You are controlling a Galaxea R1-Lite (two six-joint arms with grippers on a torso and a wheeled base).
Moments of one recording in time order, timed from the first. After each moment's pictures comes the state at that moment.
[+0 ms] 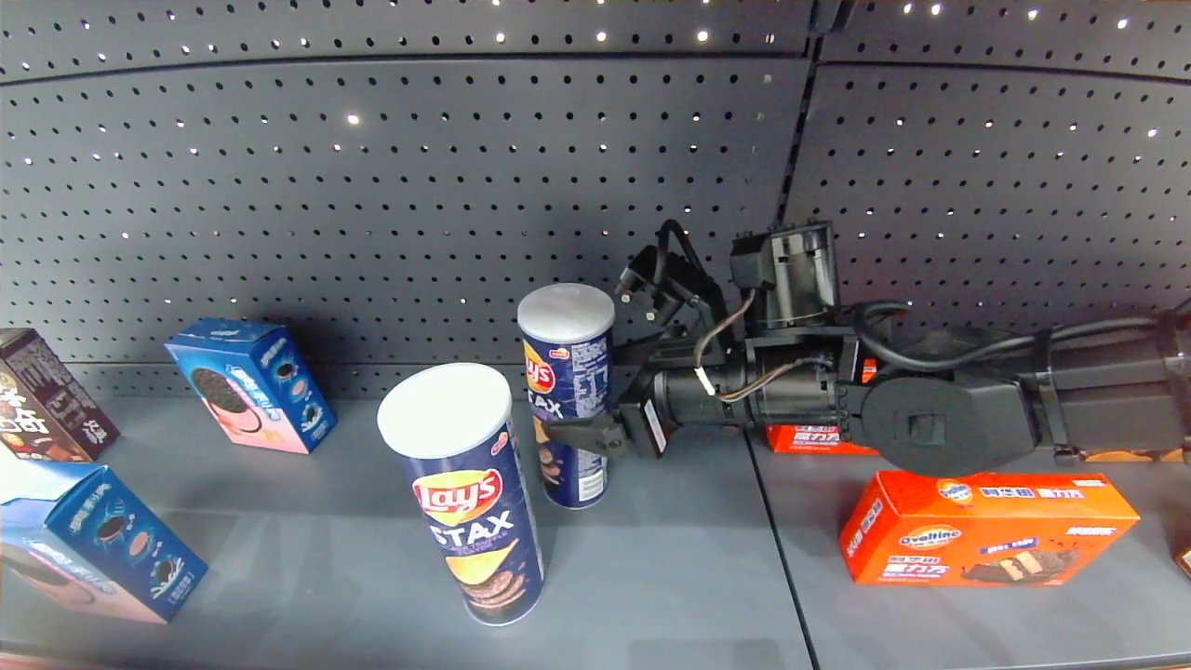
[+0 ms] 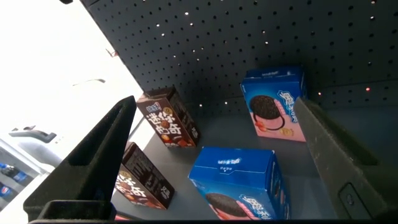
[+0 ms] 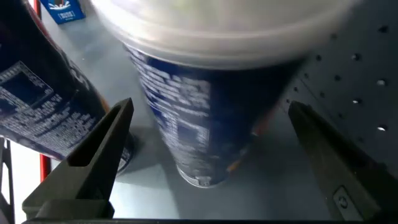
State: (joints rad) left arm -0.15 0.75 -0.40 -0.55 0.51 0.43; right arm 0.73 1.96 -1.39 -0.27 0.38 -0.25
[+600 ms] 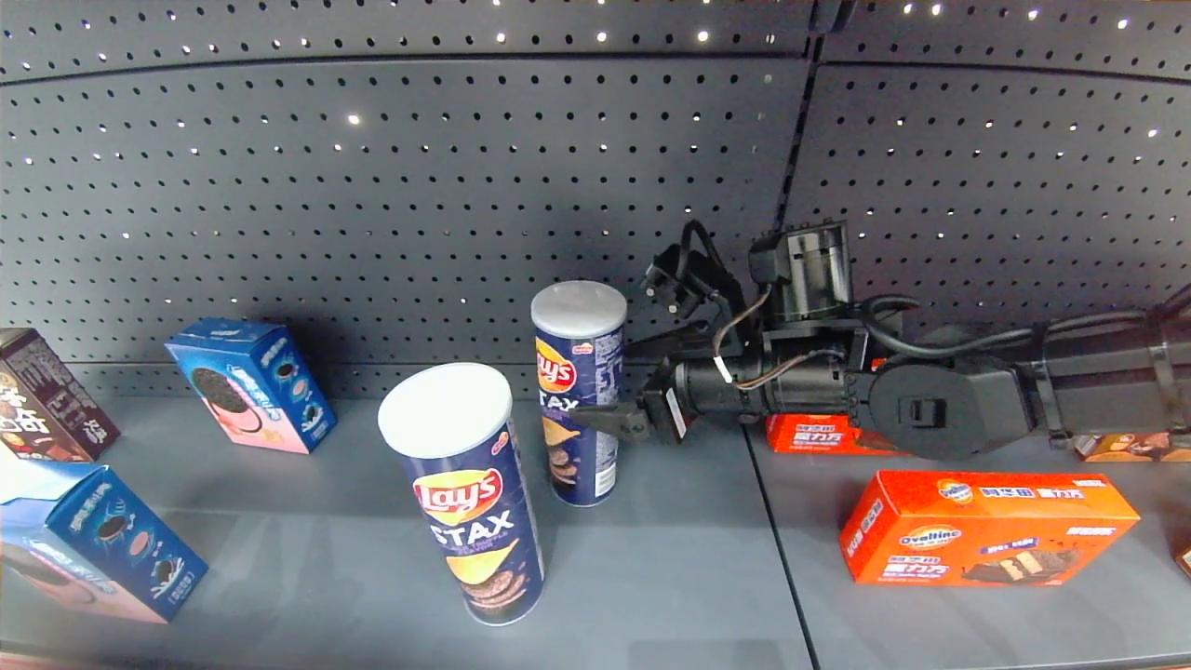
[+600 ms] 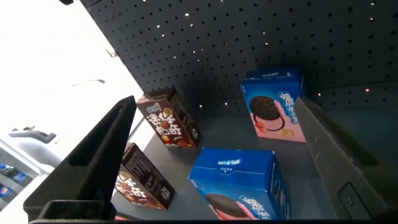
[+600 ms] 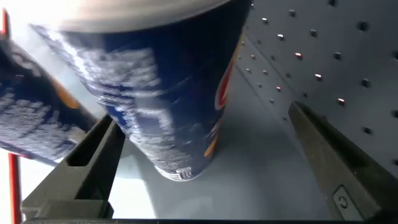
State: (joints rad) left arm -0.15 0.75 -0.40 -0.55 0.51 0.43; right arm 0.66 1.97 -1.40 -0.26 0.38 -0.26
